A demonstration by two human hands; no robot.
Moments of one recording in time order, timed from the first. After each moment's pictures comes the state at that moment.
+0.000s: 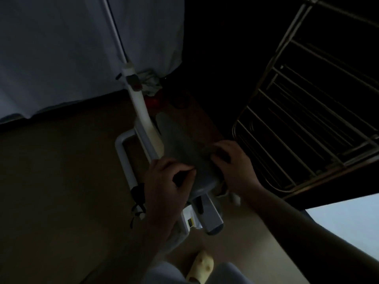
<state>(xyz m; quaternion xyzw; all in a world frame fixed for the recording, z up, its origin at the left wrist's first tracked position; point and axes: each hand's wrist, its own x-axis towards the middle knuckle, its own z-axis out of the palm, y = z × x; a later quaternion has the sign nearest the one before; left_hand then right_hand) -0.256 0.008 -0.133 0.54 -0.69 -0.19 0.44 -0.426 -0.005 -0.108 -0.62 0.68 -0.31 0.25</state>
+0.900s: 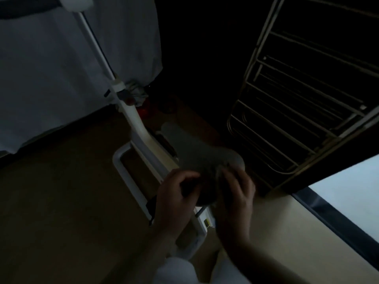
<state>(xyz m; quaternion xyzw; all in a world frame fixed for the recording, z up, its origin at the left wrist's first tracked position) -0.204 0.001 -0.124 0.47 -0.70 -0.40 0.36 -0.322 0.055 -0.143 -0.48 0.73 -0.48 0.03</state>
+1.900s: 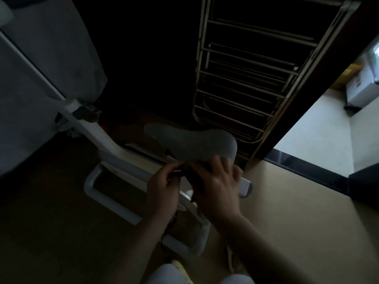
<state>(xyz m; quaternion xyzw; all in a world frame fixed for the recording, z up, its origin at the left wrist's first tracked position) -0.154 -0.041 -0.117 0.45 -0.69 -0.51 0.23 -0.253 0.041 -0.134 -0.48 0.84 -0.22 -0.13</state>
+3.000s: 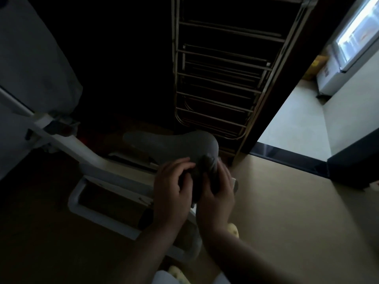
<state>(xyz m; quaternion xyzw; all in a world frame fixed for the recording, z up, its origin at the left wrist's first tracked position) -0.187 -0.026 -0.129 0.30 -0.82 -0.40 0.30 -0.235 0.042 -0.130 -0.06 0.74 -0.66 0.04</state>
